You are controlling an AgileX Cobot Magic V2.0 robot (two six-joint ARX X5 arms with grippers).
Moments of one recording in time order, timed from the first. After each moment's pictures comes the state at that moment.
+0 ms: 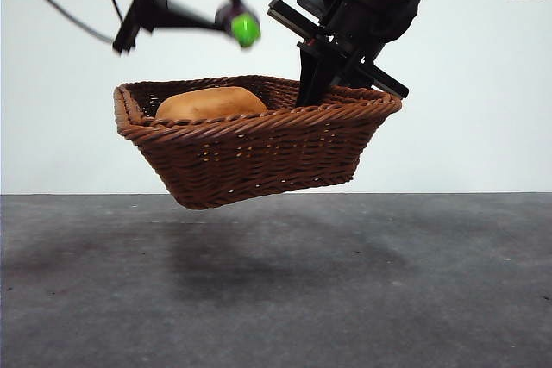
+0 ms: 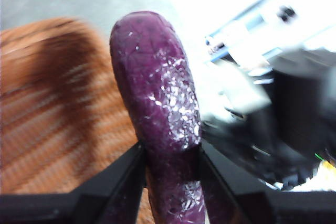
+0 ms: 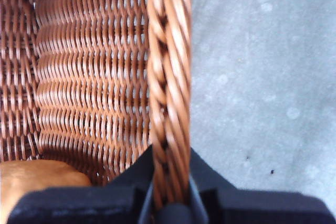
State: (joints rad) left arm -0.38 1.46 1.14 -0.08 0.55 -0.71; right arm 0.51 1.81 1.52 -0.72 -0.34 0.18
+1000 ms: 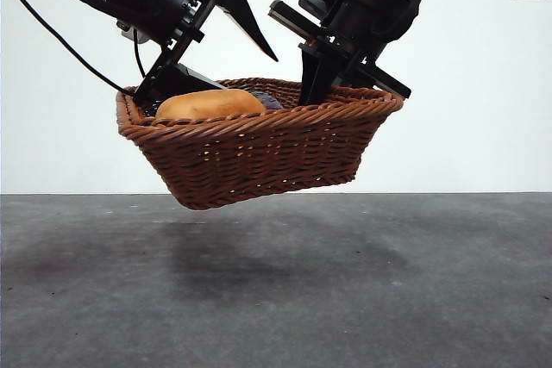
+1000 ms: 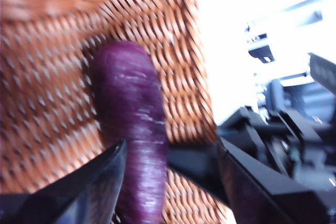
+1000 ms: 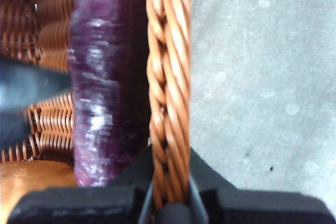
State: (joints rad) left arm -0.46 1.57 1.14 -0.11 0.49 -0.83; right arm 0.51 1.81 1.52 -0.72 -0.34 0.19
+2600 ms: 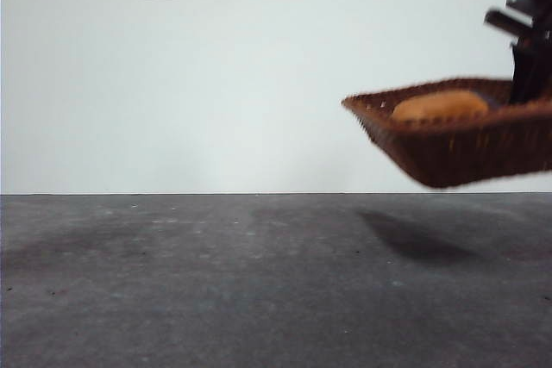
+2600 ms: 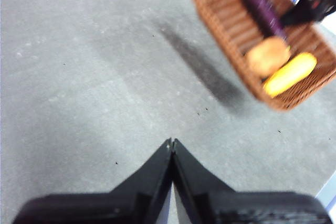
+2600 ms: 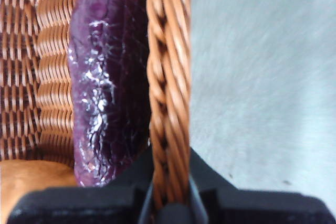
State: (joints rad) left arm -0.22 0.93 1.14 -0.79 0.42 0.03; right arm -0.09 1.68 1.38 -0.81 -0.43 -0.02
